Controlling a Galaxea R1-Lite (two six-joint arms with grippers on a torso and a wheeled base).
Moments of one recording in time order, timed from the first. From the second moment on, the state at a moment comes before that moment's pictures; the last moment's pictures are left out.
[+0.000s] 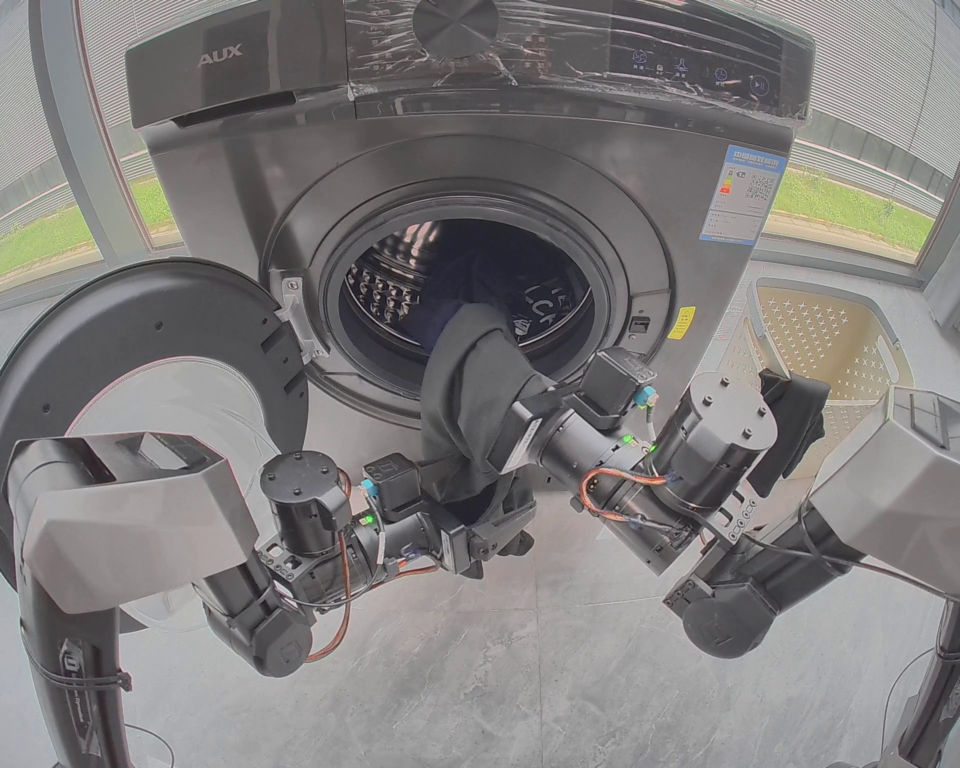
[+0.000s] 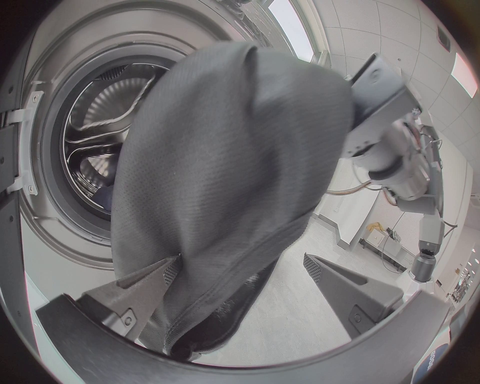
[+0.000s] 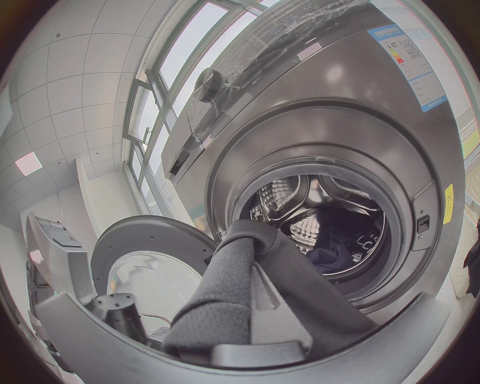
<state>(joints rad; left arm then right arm) -0.54 2.24 -0.70 -1.55 -0.37 -0.05 0.77 2.10 -0.93 -1.49 -0.05 0.20</state>
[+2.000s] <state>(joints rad) -0.50 1.88 -0.58 -1.55 -0.15 -0.15 0.77 2.14 -0.73 -1.54 -0.08 0.24</state>
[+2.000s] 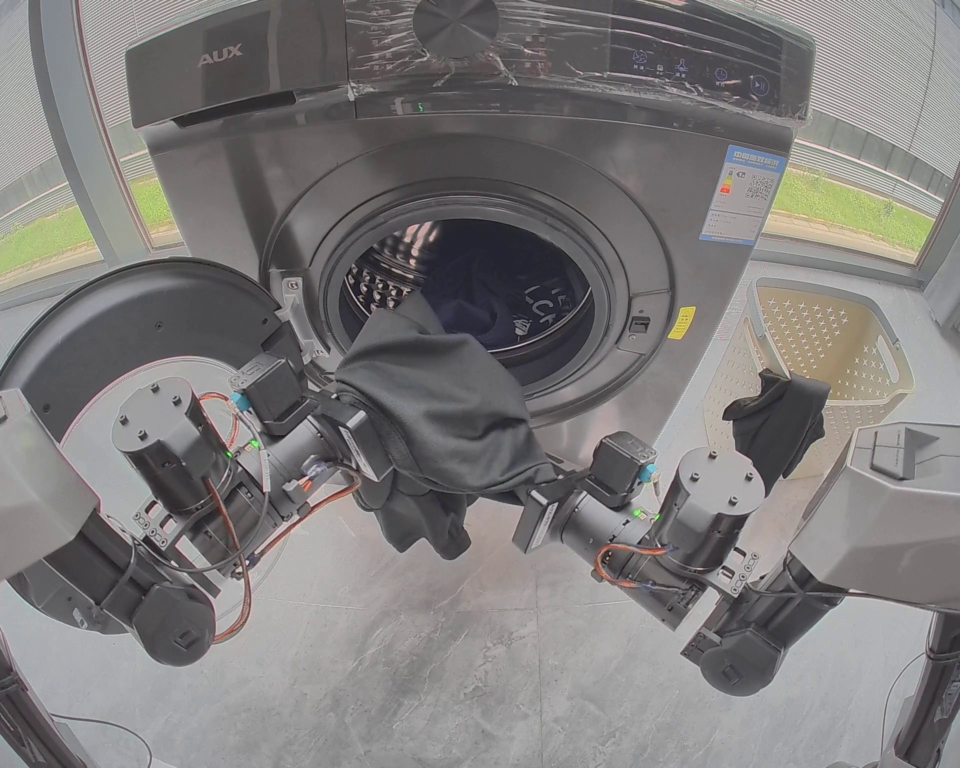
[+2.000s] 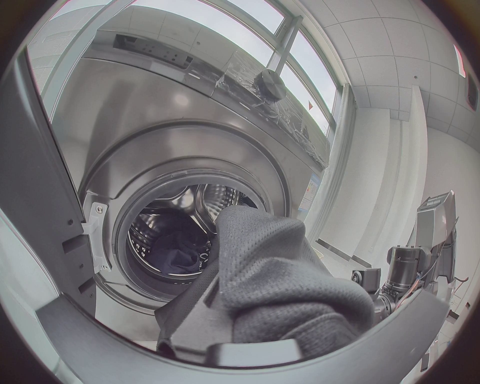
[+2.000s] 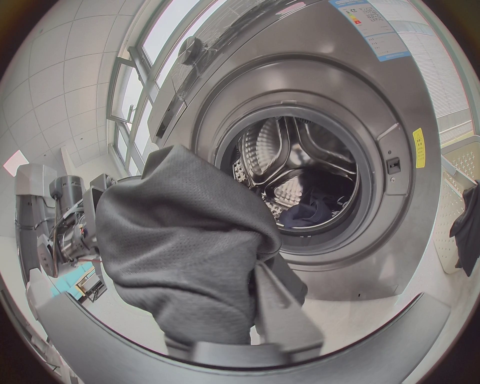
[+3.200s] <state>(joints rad) -0.47 1.84 -0.40 -1.55 -0.15 -0.11 0.58 1.88 -0.24 -1.54 0.01 0.20</state>
